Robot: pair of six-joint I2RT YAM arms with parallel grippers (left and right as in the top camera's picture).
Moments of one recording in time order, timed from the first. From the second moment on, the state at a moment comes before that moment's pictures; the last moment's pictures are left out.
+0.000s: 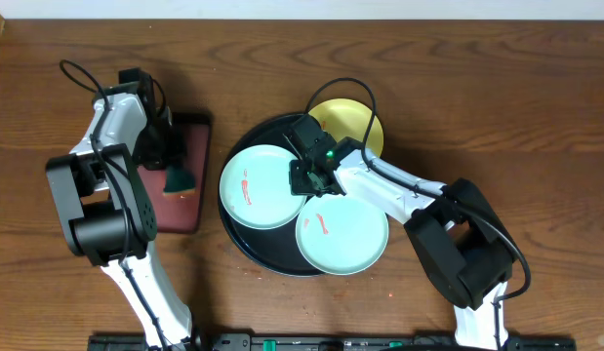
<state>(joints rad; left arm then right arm) 0.21 2.14 1.52 -0.97 0.03 -0.04 0.71 2.07 1.38 -0.54 -0.09 0.66</state>
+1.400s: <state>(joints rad) 0.21 2.05 1.41 -0.94 0.01 -0.20 0.71 2.07 1.38 -0.53 -0.10 0.66</state>
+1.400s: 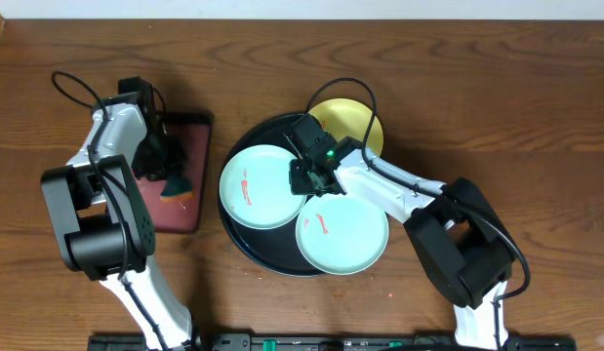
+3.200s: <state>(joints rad) -0.21 1.78 1.07 -0.66 0.05 -0.49 0.67 2.07 1.38 -0.54 -0.18 0.62</state>
